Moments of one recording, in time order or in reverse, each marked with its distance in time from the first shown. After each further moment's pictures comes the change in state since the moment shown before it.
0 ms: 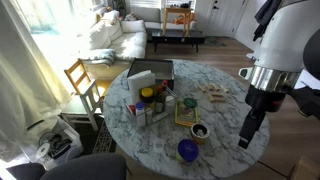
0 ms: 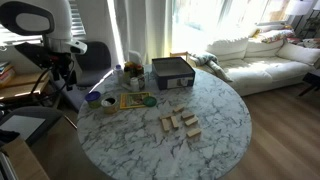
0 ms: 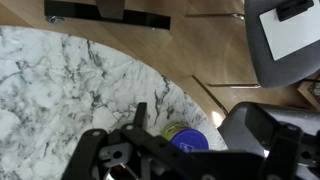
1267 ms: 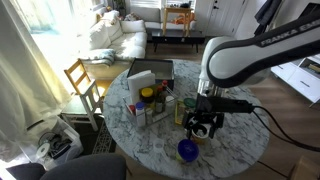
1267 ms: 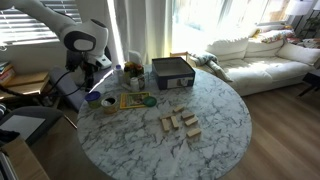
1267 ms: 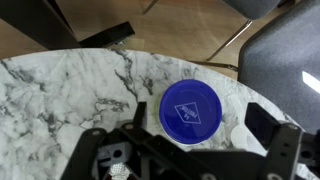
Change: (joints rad) arm -0.026 0.527 0.042 0.351 0.168 0.087 0.462
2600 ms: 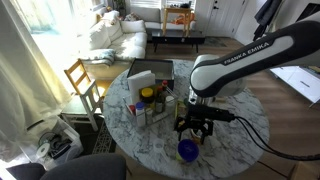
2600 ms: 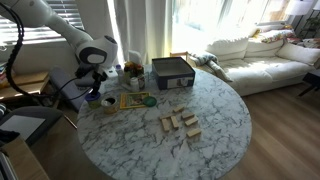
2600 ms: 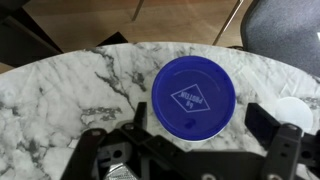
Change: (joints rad) arm -0.011 0.187 0.000 0.093 0.057 0.058 0.172
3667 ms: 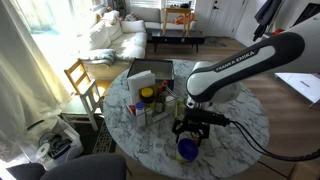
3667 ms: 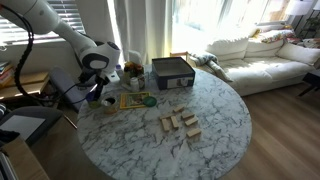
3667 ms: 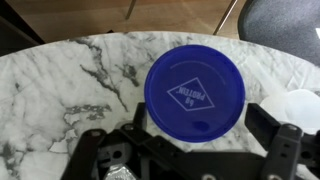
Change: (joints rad) arm -0.004 0.066 0.003 0.018 0.040 0.051 -0.041
